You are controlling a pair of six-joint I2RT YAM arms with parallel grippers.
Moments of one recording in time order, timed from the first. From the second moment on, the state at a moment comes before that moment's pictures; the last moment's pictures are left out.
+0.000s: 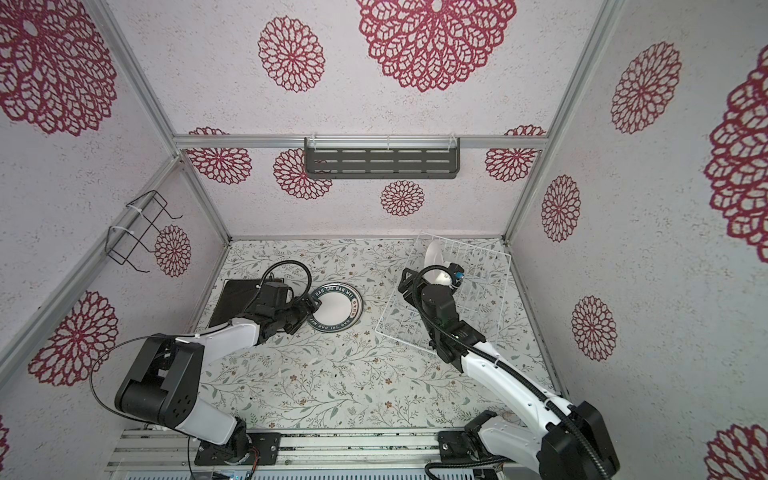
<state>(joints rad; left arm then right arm) -0.27 1.57 0.74 0.04 0.20 -0.95 0.59 1.11 0.75 0.10 0.35 0.99</state>
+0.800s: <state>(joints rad) -0.28 1.50 0.75 0.07 0.24 -0.95 0.58 1.29 1.02 -0.21 0.56 0.69</state>
